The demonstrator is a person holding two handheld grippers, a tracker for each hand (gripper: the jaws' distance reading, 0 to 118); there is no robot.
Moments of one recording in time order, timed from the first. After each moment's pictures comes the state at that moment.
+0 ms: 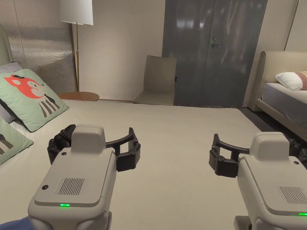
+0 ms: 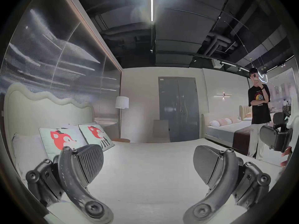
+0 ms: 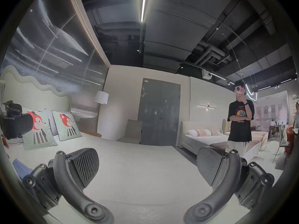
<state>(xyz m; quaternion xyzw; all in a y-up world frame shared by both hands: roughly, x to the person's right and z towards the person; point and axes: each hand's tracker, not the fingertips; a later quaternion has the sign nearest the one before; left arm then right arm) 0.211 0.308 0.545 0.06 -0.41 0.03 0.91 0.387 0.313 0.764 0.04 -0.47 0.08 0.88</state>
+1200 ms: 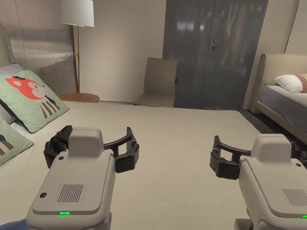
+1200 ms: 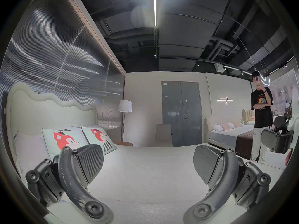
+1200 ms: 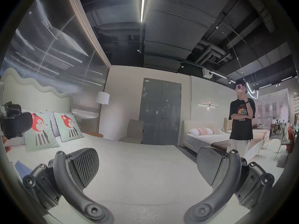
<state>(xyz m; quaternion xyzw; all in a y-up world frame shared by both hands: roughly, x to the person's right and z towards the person) 0.206 0.308 0.549 0.08 -0.39 0.04 0.92 0.386 0.315 0.767 0.04 -0.46 0.08 0.88</state>
